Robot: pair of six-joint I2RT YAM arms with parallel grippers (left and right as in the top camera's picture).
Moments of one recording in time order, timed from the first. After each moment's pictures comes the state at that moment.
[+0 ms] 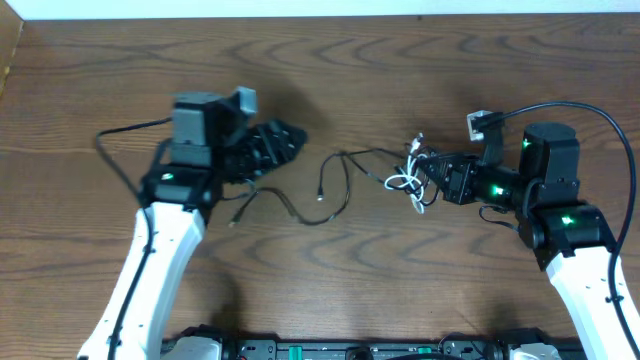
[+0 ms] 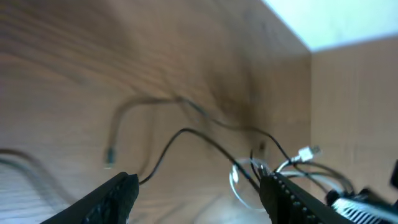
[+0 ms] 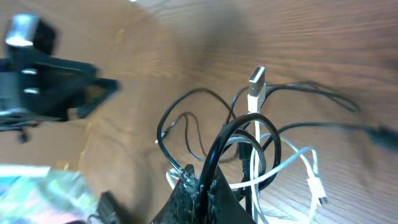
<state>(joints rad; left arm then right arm) -0.16 1.31 1.03 -0.53 0.59 -0.63 0.12 1.10 0.85 -0.43 -0.75 0.40</state>
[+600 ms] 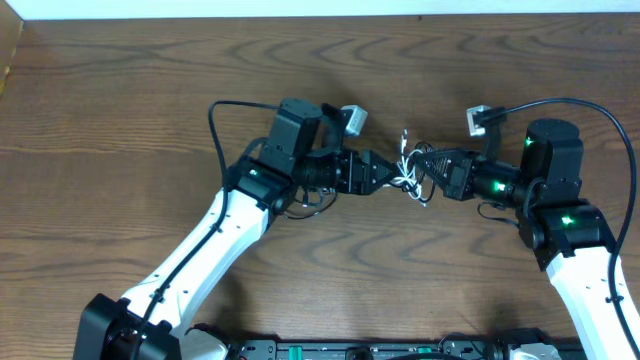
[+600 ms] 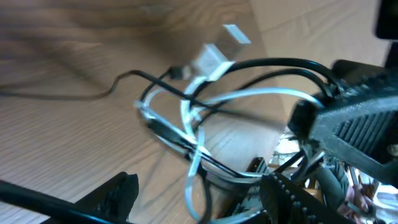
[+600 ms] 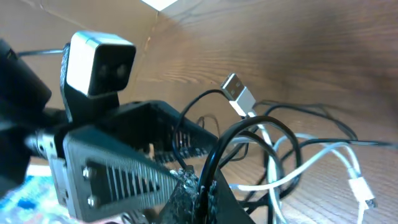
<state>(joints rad) -0.51 1.46 1.03 -0.27 0.75 -0.54 0.12 1.10 0.85 -0.36 -0.82 0.52</state>
